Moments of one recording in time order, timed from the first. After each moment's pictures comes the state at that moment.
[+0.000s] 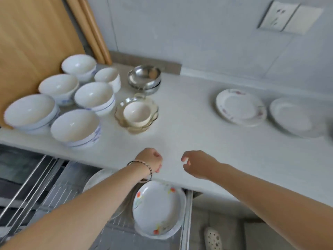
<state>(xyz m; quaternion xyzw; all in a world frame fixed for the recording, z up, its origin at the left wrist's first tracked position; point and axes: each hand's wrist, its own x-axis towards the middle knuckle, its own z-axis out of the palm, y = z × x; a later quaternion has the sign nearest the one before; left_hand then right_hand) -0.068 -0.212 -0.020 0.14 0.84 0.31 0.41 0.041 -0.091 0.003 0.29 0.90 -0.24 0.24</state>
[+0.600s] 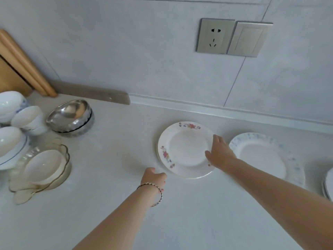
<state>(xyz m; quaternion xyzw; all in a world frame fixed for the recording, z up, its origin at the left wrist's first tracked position) -0.003 0.130 -0.056 -0.11 0.77 0.46 0.42 0.070 0.317 -0.035 0.43 0.87 -0.21 0.10</state>
